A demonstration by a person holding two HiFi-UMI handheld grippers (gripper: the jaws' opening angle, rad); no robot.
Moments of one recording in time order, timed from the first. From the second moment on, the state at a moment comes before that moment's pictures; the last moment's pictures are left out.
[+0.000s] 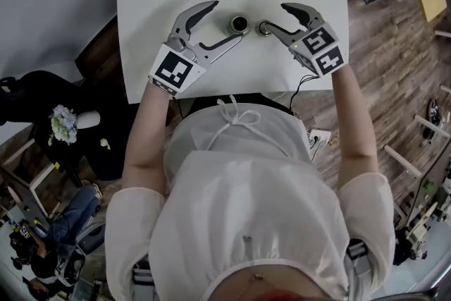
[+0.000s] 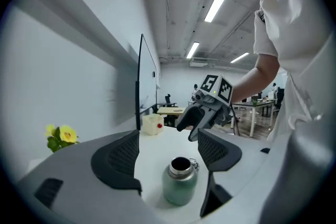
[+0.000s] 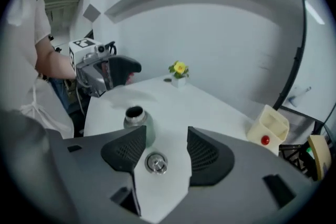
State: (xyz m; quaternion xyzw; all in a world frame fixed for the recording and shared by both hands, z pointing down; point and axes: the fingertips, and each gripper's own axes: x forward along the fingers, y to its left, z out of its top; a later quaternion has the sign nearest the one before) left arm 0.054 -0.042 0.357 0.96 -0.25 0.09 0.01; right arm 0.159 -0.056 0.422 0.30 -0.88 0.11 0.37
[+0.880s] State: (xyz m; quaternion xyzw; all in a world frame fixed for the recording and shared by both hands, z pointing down) left arm -0.034 -0.017 0.259 0.87 -0.50 0.03 0.00; right arm 0.165 -0.029 0.285 0.47 -0.88 -0.02 0.08
